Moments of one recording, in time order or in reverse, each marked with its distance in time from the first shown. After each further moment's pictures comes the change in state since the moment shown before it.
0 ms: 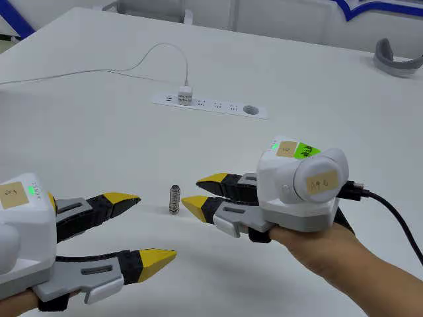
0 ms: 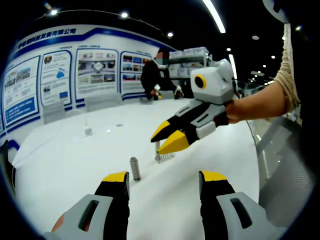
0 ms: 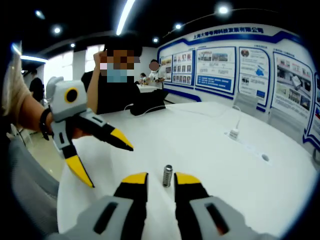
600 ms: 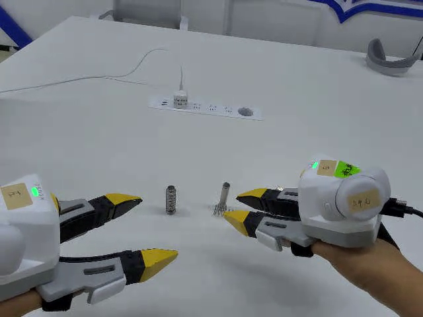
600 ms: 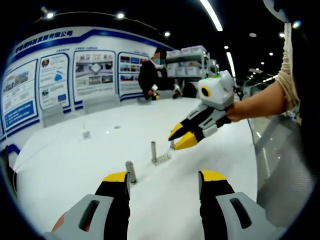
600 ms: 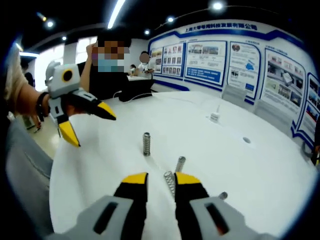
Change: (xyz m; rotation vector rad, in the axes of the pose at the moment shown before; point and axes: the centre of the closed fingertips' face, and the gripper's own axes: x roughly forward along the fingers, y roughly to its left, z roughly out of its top) left arm 0.001 -0.010 0.006 0.027 0.006 -0.006; right arm -0.043 -0.038 -0.050 0.001 0.089 -0.100
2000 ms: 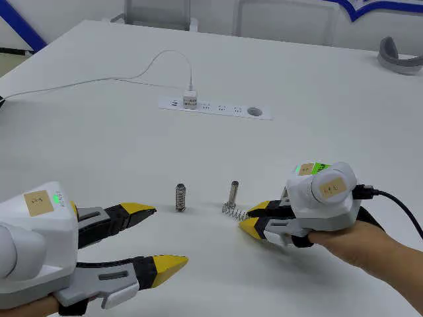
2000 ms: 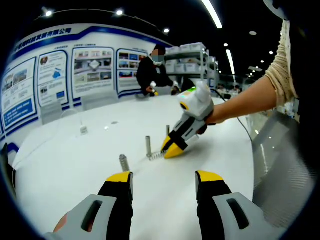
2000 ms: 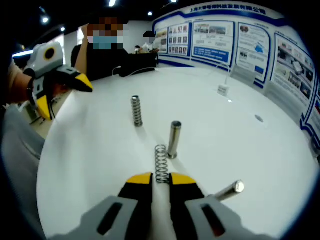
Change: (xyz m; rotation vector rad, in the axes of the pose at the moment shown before) left arm -0.001 -0.011 -0.010 -0.006 0.033 -0.009; right arm 0.033 -0.010 -0.052 0.007 0.173 0.087
